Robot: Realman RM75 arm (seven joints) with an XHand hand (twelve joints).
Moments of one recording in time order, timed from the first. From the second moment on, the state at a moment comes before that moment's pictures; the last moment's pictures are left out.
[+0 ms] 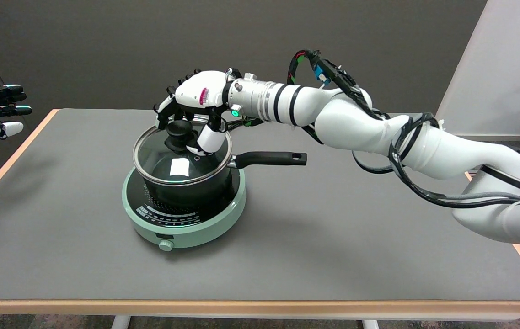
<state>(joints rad) 1.04 -1.09 -2.59 1.34 1.06 -0.28 -0.07</state>
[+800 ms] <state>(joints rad) 1.04 -1.09 -2.59 1.33 1.11 -0.28 -0.08</state>
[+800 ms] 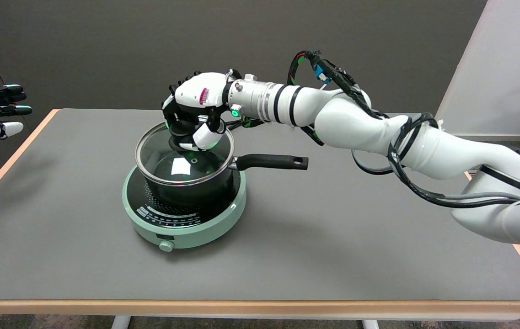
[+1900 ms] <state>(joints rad) 1.05 -1.08 -2.59 1.33 1.21 -0.28 -0.16</state>
